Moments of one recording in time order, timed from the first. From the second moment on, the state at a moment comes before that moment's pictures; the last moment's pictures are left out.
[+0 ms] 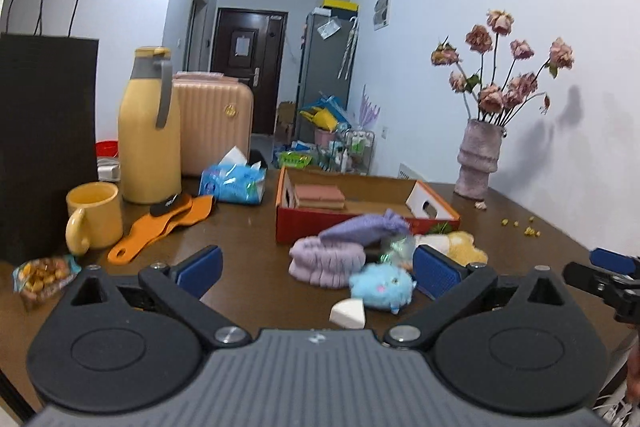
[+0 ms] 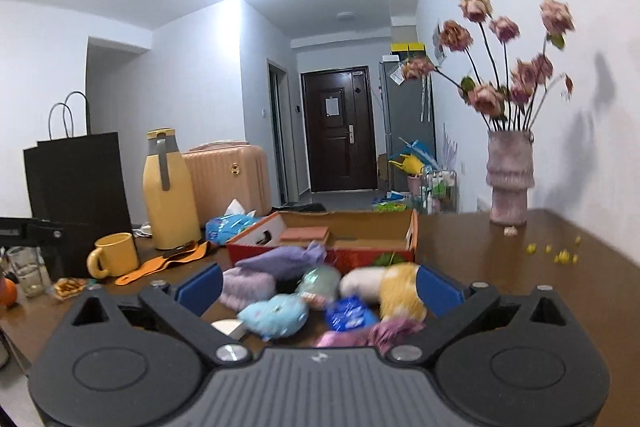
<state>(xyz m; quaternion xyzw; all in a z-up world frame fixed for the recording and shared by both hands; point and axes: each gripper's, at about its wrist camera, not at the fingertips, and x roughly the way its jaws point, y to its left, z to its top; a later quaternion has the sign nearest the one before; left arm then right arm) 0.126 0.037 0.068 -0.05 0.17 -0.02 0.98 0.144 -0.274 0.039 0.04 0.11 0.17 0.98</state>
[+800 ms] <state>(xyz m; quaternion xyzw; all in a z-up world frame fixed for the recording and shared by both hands) 0.240 -0.003 -0.025 -0.04 0.29 -0.04 0.95 0.252 -0.253 -0.020 0.05 0.21 0.22 0.95</state>
